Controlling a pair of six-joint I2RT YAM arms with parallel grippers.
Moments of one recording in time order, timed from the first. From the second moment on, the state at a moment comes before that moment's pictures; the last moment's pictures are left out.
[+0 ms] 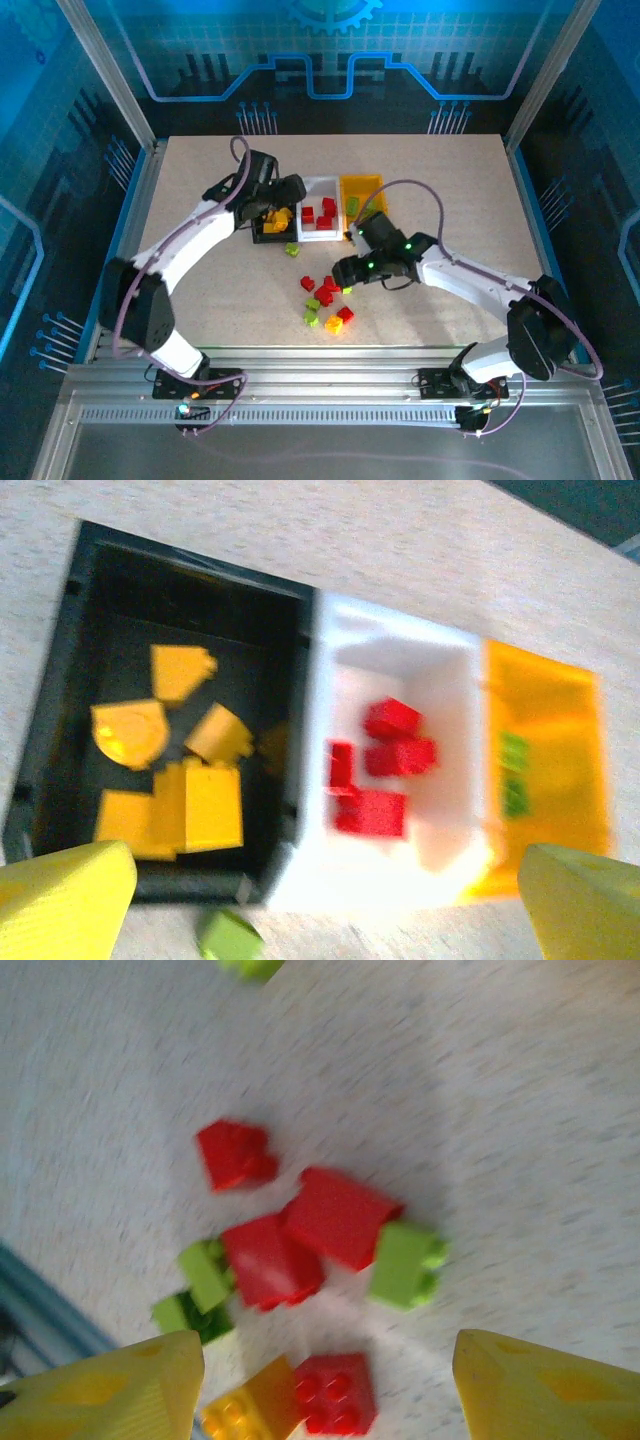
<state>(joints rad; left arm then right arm) -0.40 1.54 1.27 -0.49 -0.05 -0.69 0.73 1.42 0.95 -0.58 -0.23 0.42</state>
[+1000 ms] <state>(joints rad) -0.46 1.03 0.81 -0.57 -0.01 -0.77 1.12 1.64 1.00 -0.68 0.03 0.26</state>
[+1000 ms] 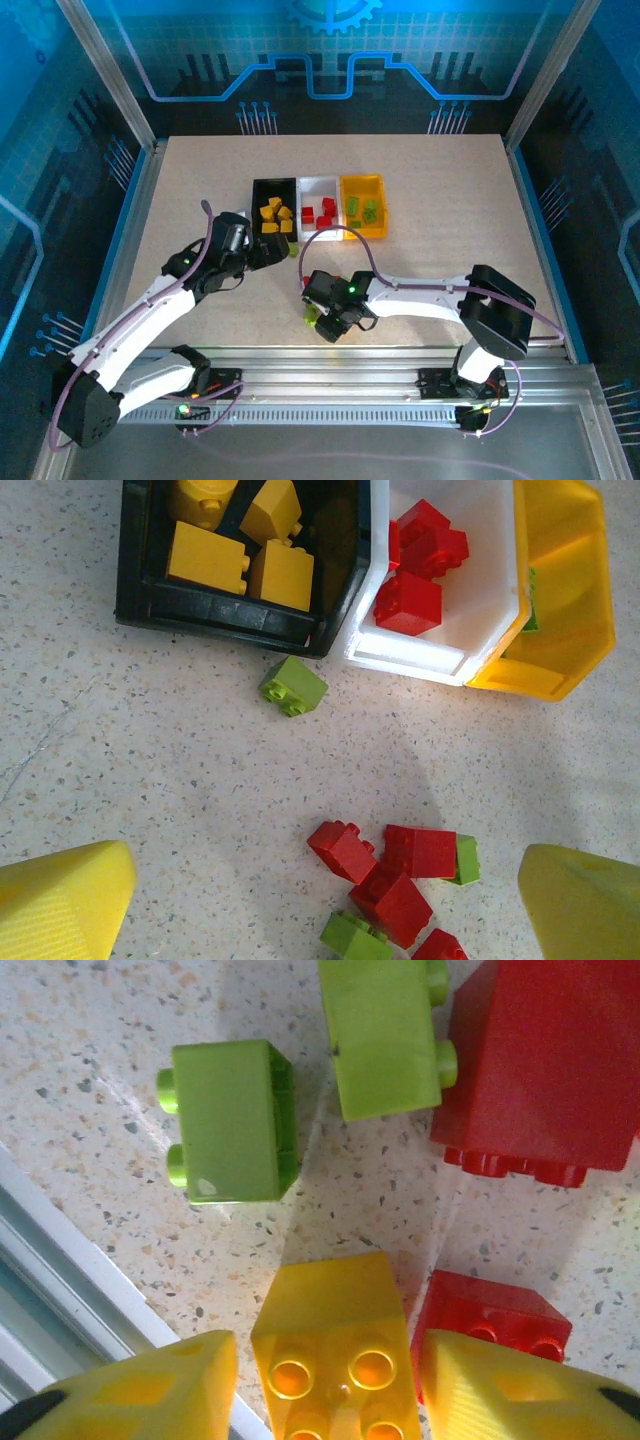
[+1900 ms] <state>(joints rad) -0.45 0.88 0.68 -0.61 -0.06 -0.84 0.78 1.92 1.68 -0.60 -0.06 0.31</state>
